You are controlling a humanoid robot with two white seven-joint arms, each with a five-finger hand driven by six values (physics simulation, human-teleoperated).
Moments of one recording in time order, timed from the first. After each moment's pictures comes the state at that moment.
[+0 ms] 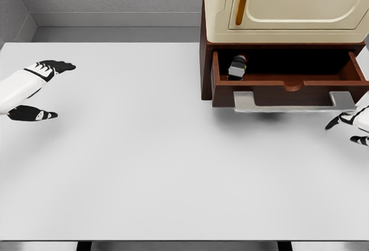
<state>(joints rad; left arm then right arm) -0.12 0.54 0.22 -1.60 -0.38 -0.61 -0.61 0.12 -1.16 0.07 -1.58 0.29 -0.61 0.27</state>
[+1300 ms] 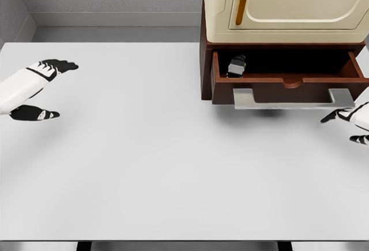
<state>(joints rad) -0.11 0.54 0.22 -1.62 -0.38 -0.61 -0.61 0.08 -1.12 0.07 -1.57 0.32 -0.61 0.28</state>
